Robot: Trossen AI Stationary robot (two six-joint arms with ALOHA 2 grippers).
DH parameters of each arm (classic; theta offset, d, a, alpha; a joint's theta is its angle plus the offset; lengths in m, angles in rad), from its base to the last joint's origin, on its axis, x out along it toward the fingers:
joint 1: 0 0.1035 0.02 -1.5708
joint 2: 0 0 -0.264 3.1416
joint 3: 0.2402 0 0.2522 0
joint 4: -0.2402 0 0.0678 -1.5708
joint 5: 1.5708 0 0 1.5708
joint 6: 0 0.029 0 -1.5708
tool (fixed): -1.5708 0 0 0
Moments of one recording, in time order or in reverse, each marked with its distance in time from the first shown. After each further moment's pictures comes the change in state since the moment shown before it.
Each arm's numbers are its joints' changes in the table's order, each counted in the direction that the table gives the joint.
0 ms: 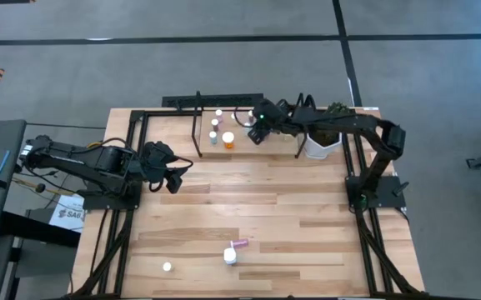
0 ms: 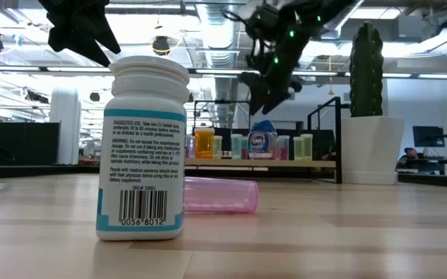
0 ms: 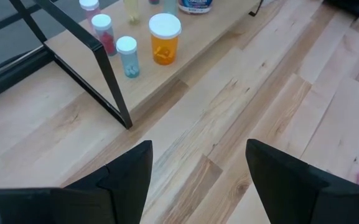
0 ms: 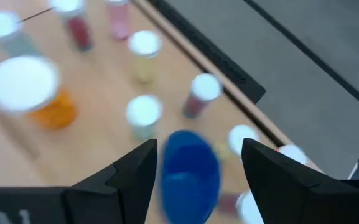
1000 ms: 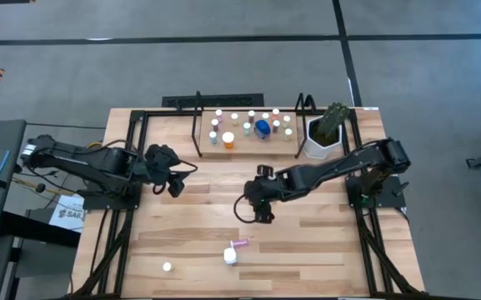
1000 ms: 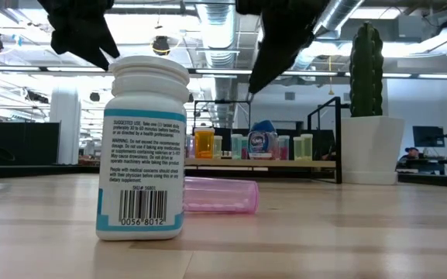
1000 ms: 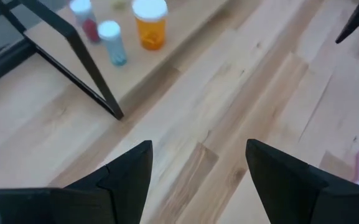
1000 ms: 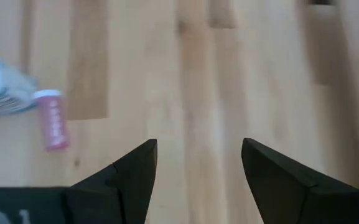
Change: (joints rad) left arm -0.001 0.043 0.000 0.004 -0.052 0.027; right arm 0.581 0.003 -0.021 -0.097 0.185 -0.013
